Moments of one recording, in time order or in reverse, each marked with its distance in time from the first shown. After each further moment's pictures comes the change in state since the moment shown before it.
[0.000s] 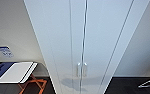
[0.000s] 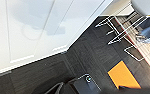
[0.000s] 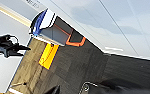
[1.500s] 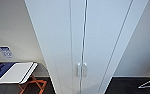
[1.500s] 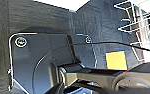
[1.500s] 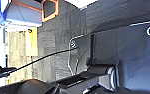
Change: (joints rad) left arm 0.616 0.279 -0.376 -0.026 -0.315 -0.003; right arm -0.556 0.225 -0.351 0.006 0.197 -0.012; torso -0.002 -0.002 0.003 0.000
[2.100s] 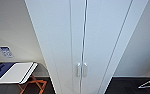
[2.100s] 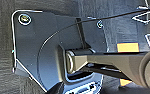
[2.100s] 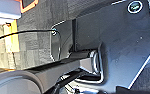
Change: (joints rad) left arm 0.092 0.243 -0.333 0.001 -0.010 0.001; right arm -0.116 0.215 -0.347 0.001 0.016 -0.001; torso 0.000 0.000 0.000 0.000
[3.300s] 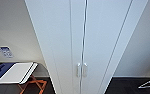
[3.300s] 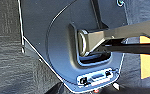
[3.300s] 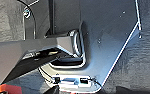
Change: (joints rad) left arm 0.077 0.323 -0.494 0.001 0.000 0.002; right arm -0.100 0.325 -0.524 0.000 0.008 0.000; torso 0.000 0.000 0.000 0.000
